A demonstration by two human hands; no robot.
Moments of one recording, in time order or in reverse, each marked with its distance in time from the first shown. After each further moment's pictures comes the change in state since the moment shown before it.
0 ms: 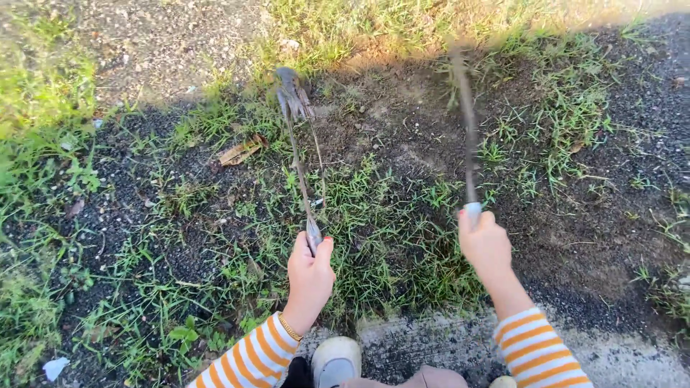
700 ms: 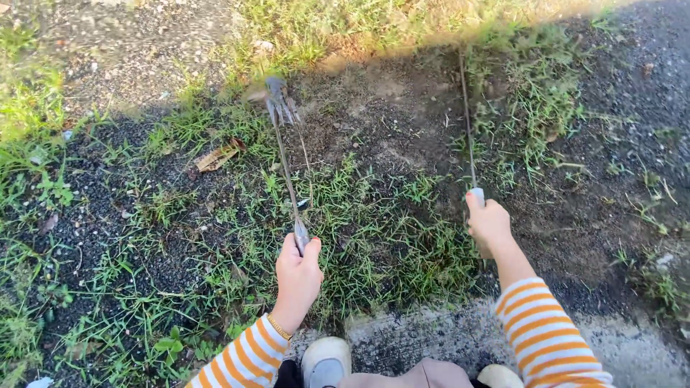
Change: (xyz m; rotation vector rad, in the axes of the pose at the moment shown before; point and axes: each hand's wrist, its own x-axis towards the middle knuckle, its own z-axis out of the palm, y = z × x) left_hand 0.006 -0.006 0.014 0.082 0.000 -0.094; right_hand 0.045 0.034 -0.025 0.580 -0.207 0.302
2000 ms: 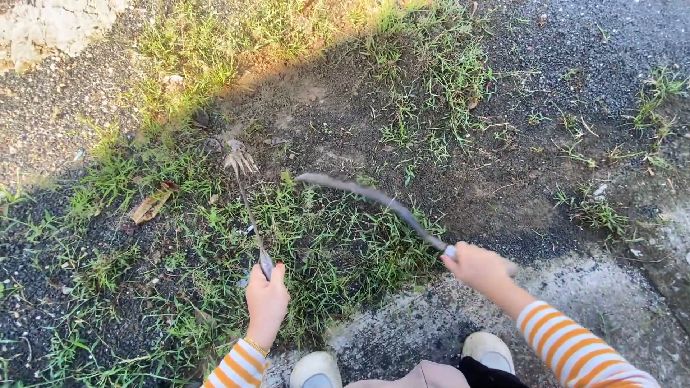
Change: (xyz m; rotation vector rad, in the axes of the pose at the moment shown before) left_hand 0.027 -0.066 0.009 0.378 -0.036 -0.019; right_hand -0.065 0.114 -0.053 -1.078 -0.336 -0.038
